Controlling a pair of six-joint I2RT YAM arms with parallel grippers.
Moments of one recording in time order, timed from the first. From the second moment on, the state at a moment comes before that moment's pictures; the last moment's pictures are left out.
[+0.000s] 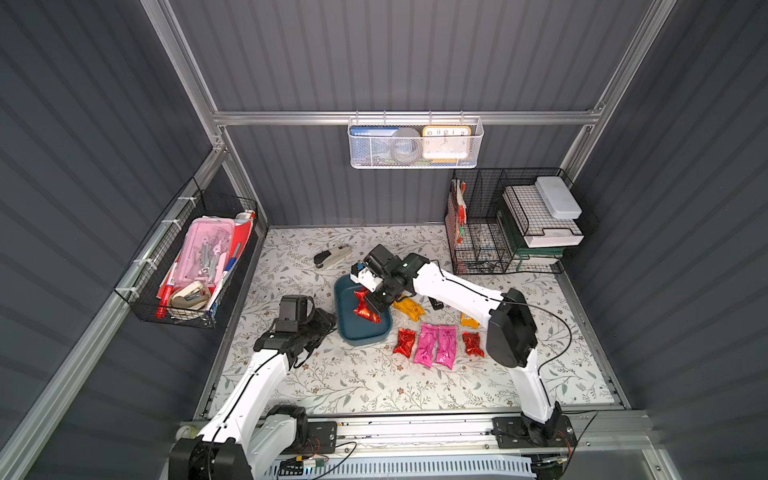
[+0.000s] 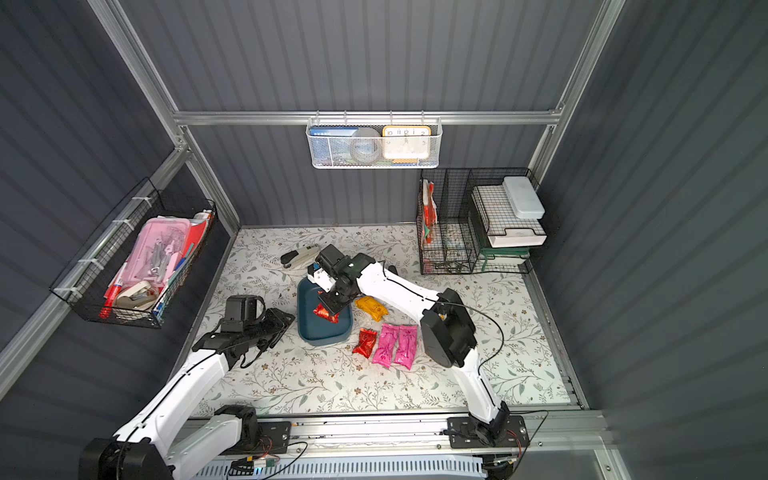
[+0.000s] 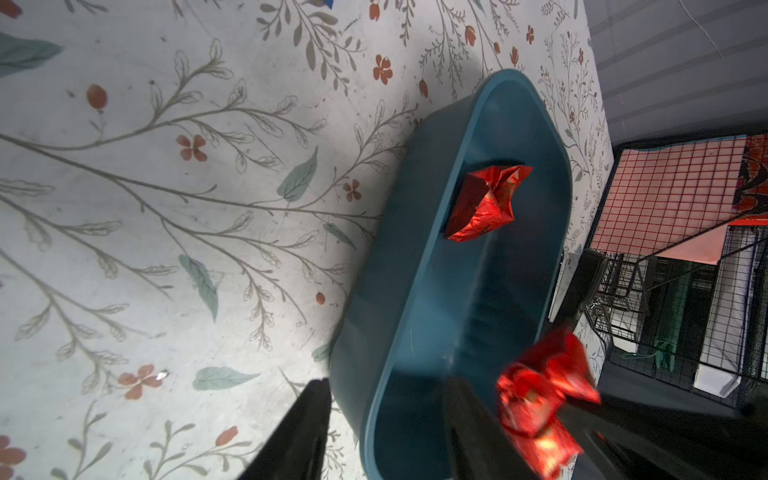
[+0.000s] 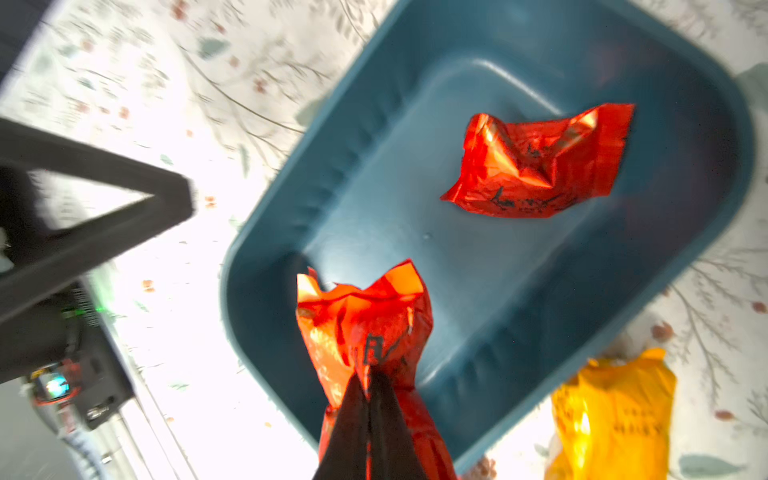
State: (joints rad) left arm -0.13 0.99 0.57 -0.45 0.25 -0.90; right arm 0.86 2.12 1.92 -0.88 -0.26 0.08
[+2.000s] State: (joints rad) left arm -0.13 1.07 0.63 -0.41 0.31 -0.78; right arm 0.39 1.60 0.87 -0.27 -0.04 0.80
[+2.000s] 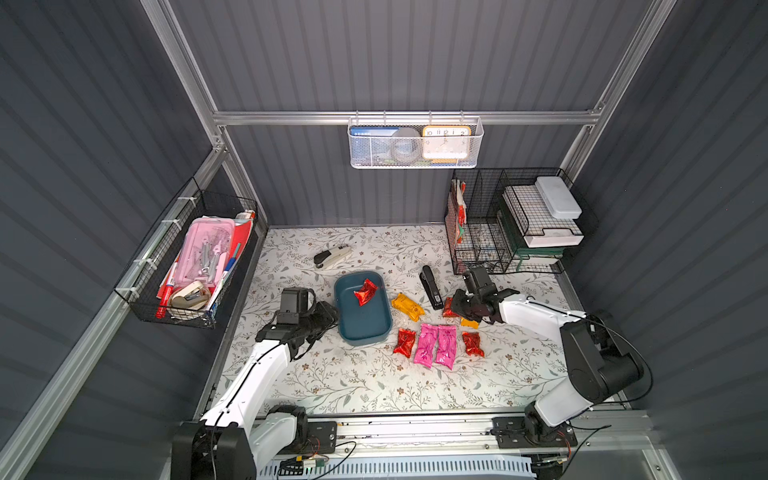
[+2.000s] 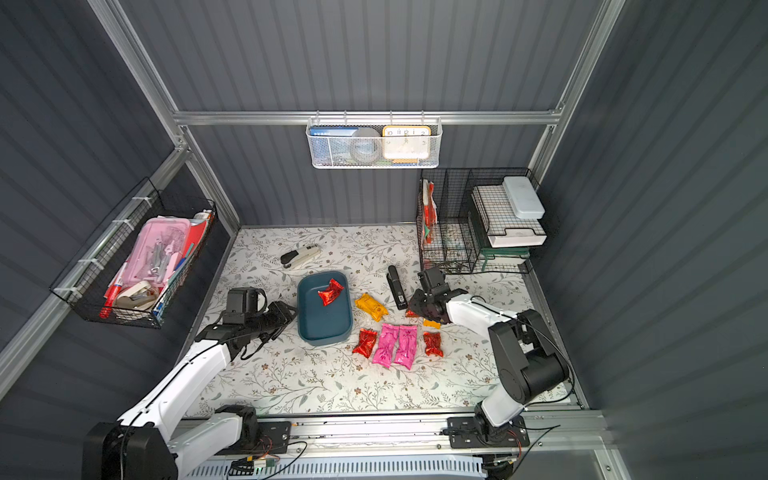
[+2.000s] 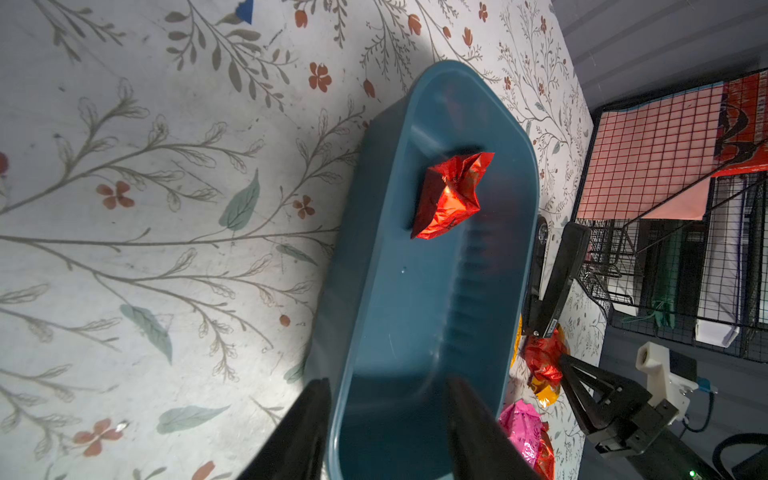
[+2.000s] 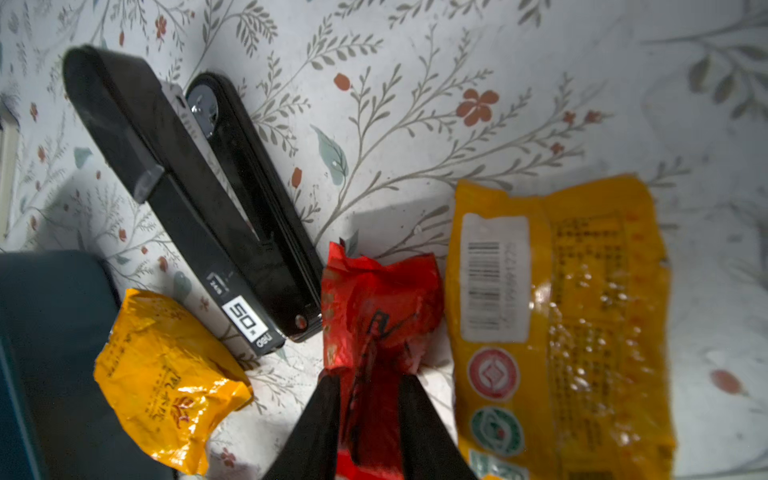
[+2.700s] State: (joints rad) left arm -0.13 1.14 0.68 -0.39 0.31 -0.76; right arm 0.71 1.48 1.18 -0.43 0.00 0.63
